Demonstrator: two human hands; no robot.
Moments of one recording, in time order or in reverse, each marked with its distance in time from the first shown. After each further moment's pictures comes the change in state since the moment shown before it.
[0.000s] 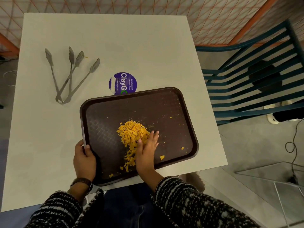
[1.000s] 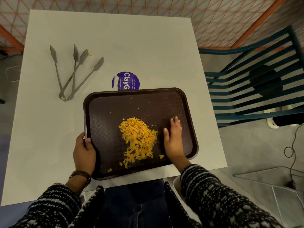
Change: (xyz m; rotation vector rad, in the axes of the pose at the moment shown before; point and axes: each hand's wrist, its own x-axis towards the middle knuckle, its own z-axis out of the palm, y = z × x) left_hand 0.010 0.007 -0.002 0.006 -0.015 0.064; right_hand 0.069 0.039 -0.082 -0.247 0.018 -0.226
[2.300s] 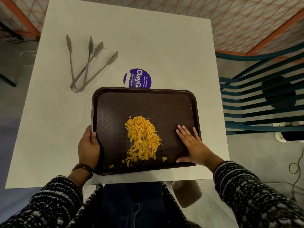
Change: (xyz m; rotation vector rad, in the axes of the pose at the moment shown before) left_hand 0.008 -0.010 -0.001 0.064 0.006 0.157; right_hand 0.029 0.050 -0.073 -0.801 -0.678 -0.557
